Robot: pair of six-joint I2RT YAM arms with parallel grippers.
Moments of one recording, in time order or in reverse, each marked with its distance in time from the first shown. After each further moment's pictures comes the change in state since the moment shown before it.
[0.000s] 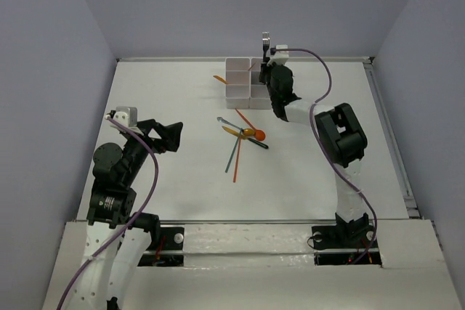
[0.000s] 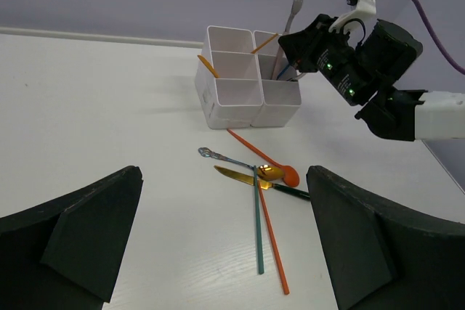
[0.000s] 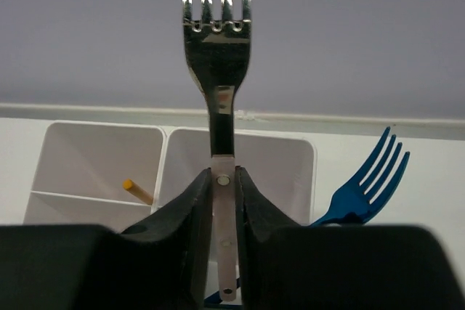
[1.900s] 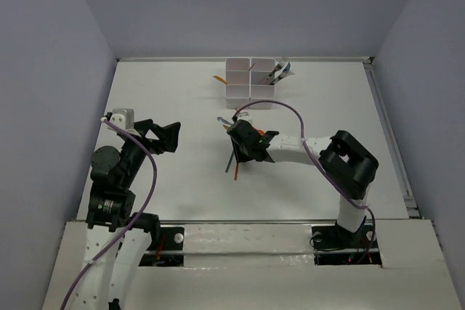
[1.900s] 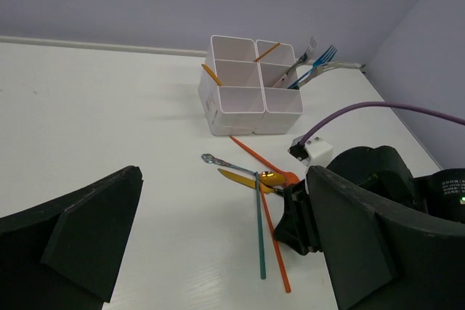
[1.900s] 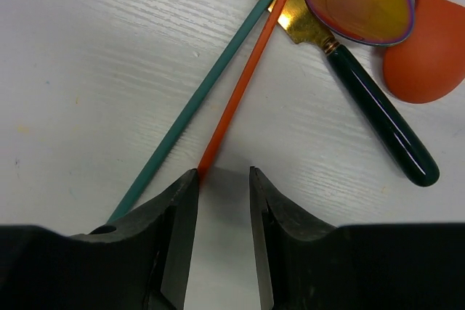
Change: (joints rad) left arm 0.022 -0.026 0.000 0.000 0.001 0.000; right arm 0.456 -0.314 -0.303 -1.013 -0.033 0.420
